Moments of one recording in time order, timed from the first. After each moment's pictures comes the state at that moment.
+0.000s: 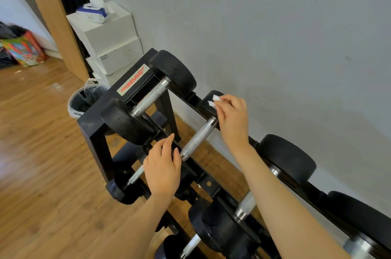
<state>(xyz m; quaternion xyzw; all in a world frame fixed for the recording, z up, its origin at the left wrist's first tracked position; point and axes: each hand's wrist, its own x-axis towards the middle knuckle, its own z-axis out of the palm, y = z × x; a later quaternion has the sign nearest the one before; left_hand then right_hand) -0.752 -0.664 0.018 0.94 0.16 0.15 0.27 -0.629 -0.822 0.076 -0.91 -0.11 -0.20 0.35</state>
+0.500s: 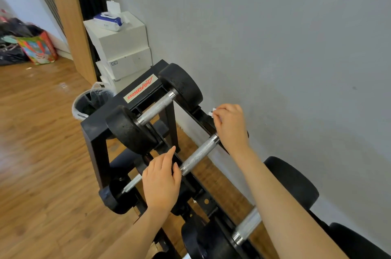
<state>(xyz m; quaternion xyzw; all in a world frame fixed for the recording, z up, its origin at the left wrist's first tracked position) -0.753 -0.664 0.023 0.94 0.17 0.15 0.27 -0.597 -0.809 0.092 -0.93 -0.19 -0.18 0.26</state>
